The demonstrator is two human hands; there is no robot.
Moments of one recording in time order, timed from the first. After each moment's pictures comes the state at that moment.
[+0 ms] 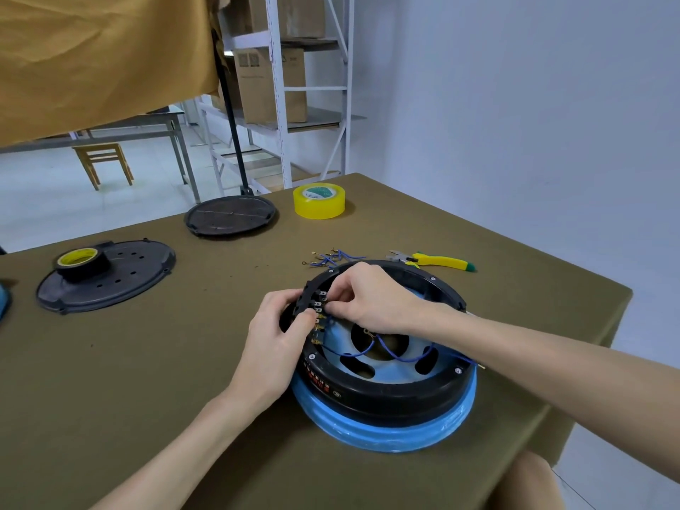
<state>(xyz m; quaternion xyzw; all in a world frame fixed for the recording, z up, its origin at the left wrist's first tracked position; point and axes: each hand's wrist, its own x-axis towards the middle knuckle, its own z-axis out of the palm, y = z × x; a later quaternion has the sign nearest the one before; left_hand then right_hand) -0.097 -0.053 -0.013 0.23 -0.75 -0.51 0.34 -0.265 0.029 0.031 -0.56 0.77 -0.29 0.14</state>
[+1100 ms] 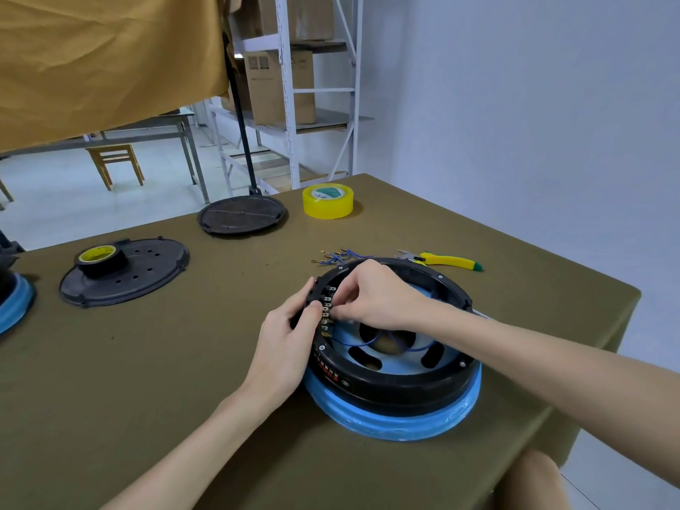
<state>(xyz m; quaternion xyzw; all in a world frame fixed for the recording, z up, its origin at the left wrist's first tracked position) -0.092 -0.051 -0.012 0.25 -0.74 -0.53 0.32 -0.246 0.034 0.048 -0.55 0.77 -0.28 0.15</state>
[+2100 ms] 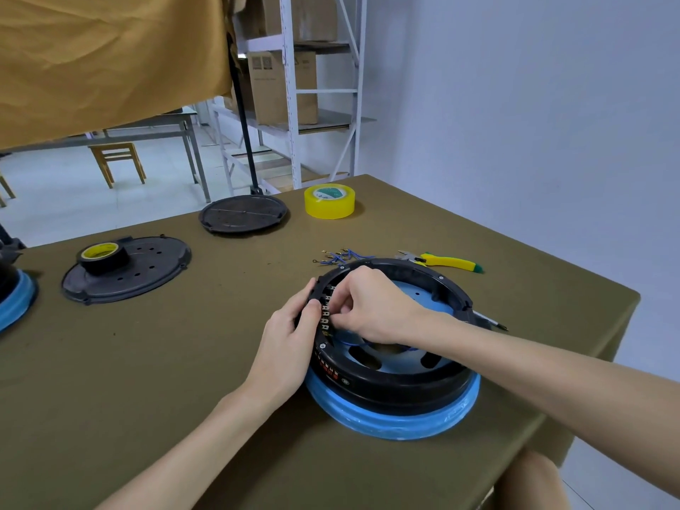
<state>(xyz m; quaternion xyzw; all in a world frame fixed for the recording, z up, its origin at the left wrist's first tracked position) -0.091 -0.048 -0.011 0.26 -0.76 -0.51 0.31 -0.223 0.039 0.051 -0.56 0.78 -0.25 0.12</state>
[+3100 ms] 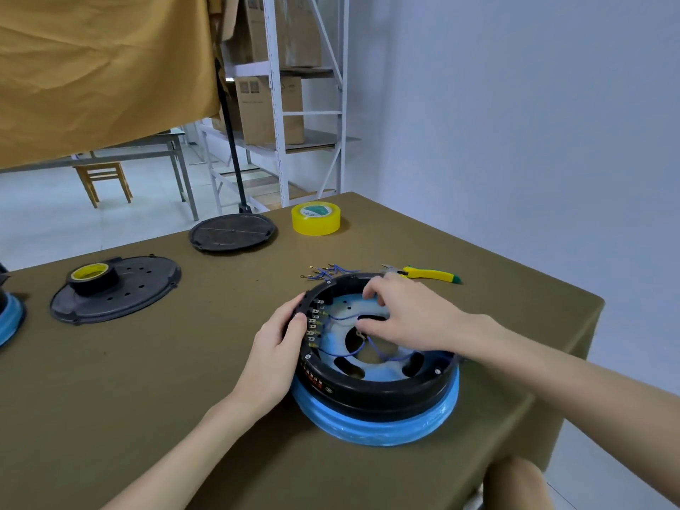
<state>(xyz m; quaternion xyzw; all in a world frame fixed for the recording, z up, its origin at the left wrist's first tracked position) -0.089 -0.049 -0.009 0.22 -0.75 -0.54 0.31 -0.263 0.094 0.065 -0.55 0.82 -0.13 0.04</state>
